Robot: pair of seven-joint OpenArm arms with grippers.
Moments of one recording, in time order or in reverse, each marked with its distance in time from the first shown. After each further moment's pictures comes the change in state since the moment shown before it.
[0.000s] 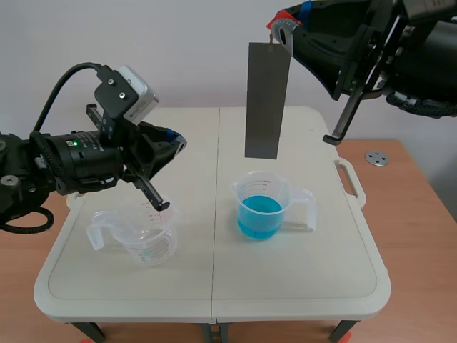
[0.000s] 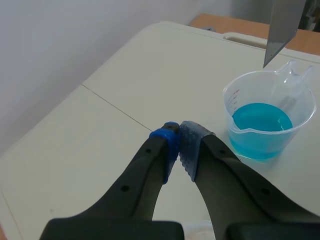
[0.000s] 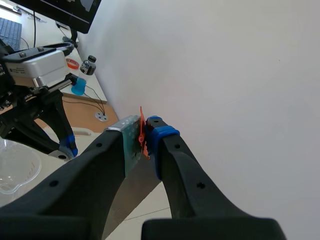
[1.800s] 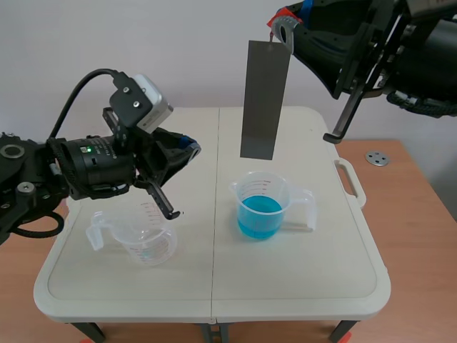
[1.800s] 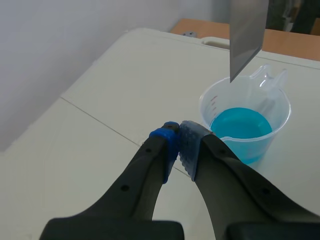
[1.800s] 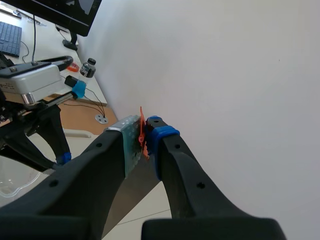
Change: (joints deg) left arm 0.3 0.7 0.6 -0.5 2.9 -1.7 -4.0; right arm 0.0 0.0 0.0 0.0 0.8 0.0 0.0
